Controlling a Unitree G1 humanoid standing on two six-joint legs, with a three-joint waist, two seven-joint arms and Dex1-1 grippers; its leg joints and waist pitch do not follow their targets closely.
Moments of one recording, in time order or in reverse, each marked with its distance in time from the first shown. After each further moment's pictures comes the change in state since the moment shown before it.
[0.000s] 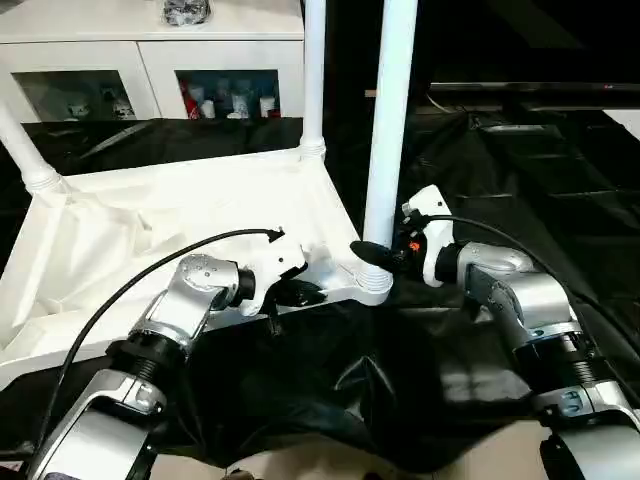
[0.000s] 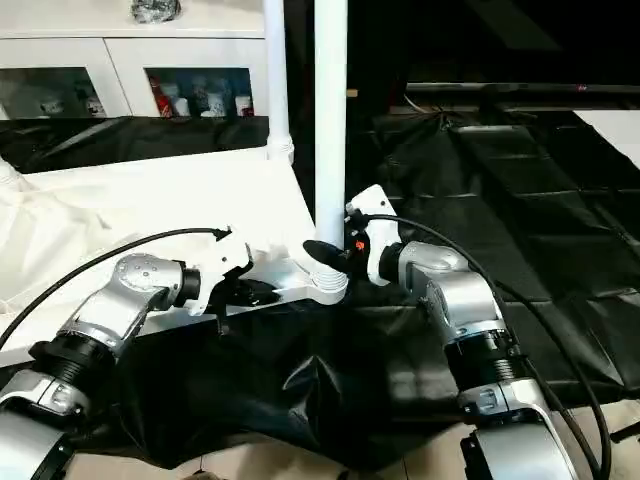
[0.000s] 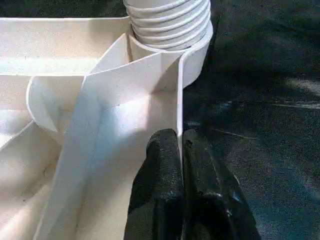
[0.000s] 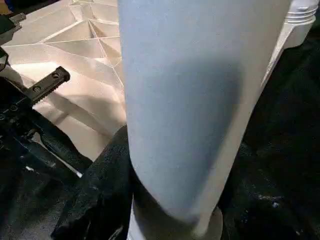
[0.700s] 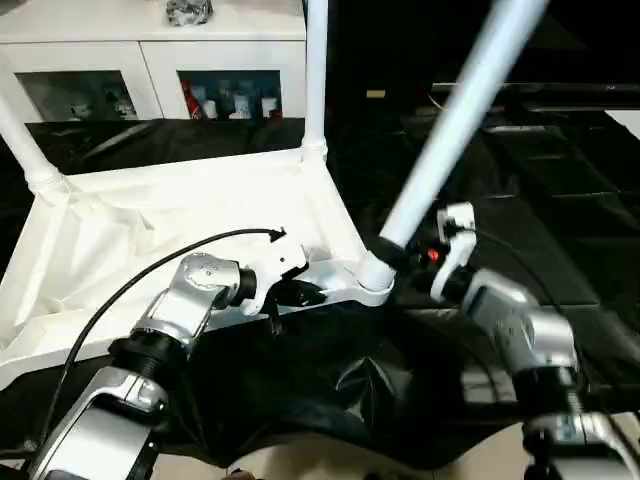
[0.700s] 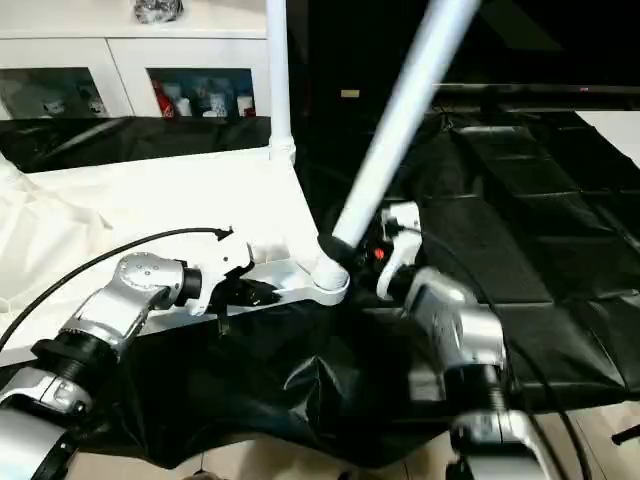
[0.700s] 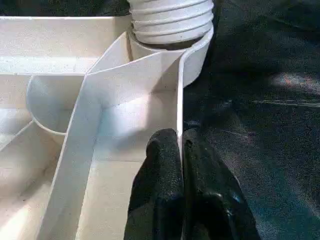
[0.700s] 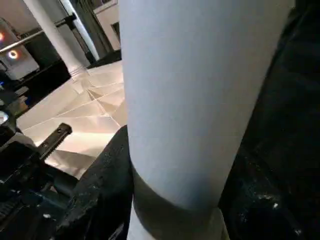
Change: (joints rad) left arm -0.014 -0.009 -0.003 0.028 0.000 -0.003 -0.003; right arm 0.156 0.119 -0.195 0.003 0.153 -0.085 -0.036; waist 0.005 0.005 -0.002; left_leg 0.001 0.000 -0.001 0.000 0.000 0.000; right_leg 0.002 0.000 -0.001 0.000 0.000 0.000
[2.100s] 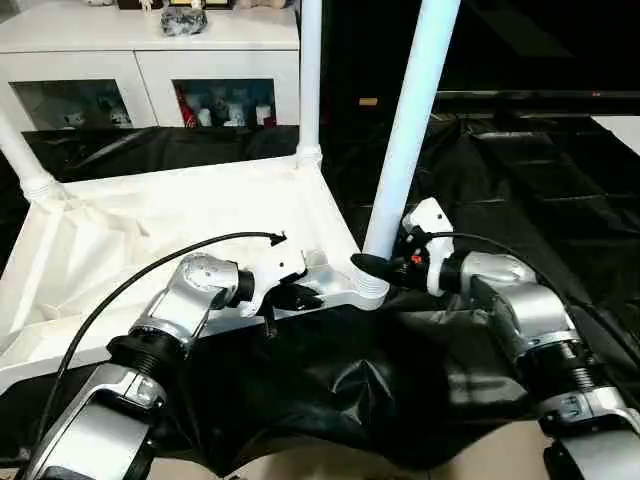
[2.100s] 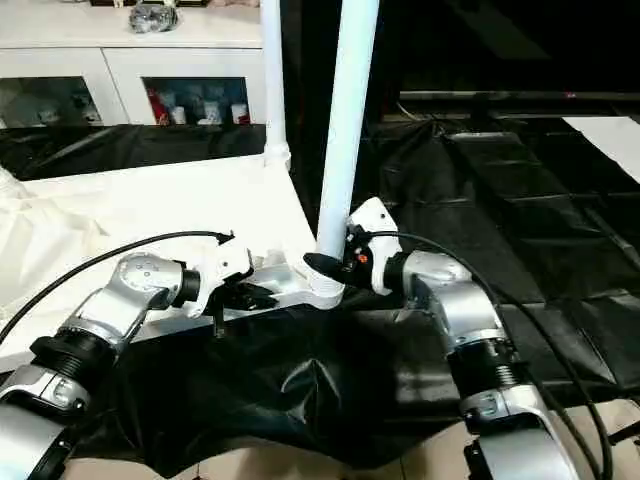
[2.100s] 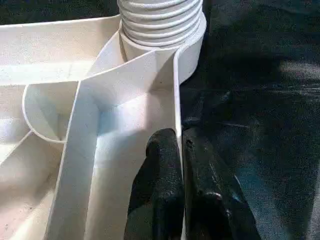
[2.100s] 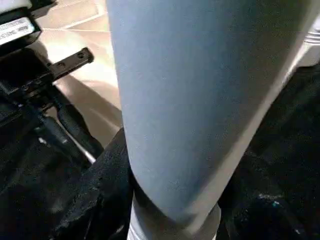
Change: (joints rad) left arm -0.006 0.018 -0.028 0.018 0.036 -0.049 -0.033; right arm -0.128 -0.145 0.230 0.079 -0.214 -0.109 0.190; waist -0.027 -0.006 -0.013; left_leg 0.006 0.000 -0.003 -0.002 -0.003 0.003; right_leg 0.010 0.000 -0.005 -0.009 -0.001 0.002
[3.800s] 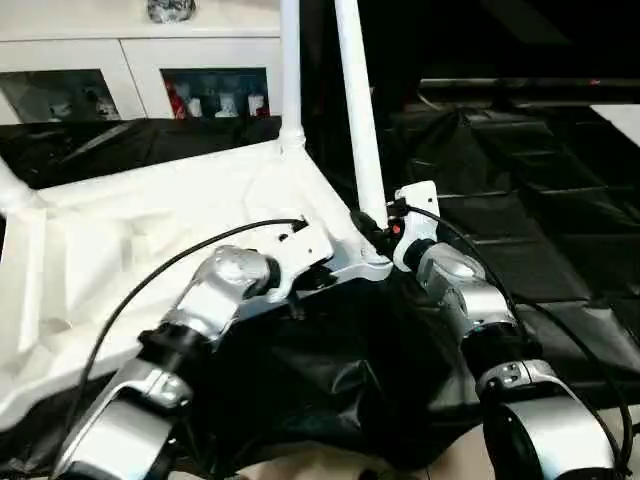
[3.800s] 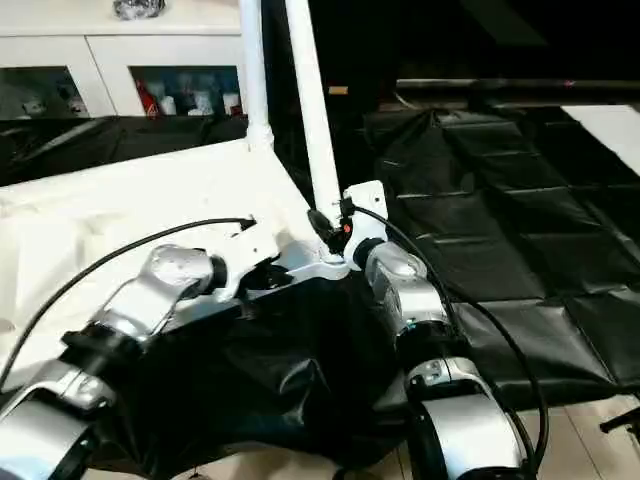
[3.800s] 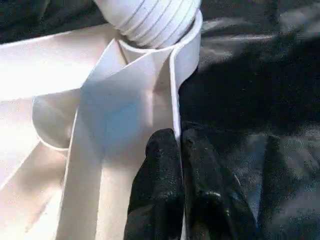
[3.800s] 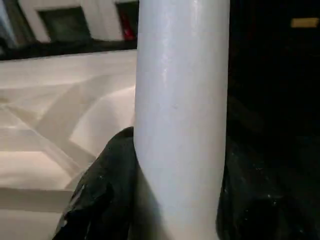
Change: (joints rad) left arm 0.010 -0.038 -0.011 -0.116 0.070 0.051 0.194; right arm -0.073 0.247 -0.175 0.269 0.022 -0.262 -0.420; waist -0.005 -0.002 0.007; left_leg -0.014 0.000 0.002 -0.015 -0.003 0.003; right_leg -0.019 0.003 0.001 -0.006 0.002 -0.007
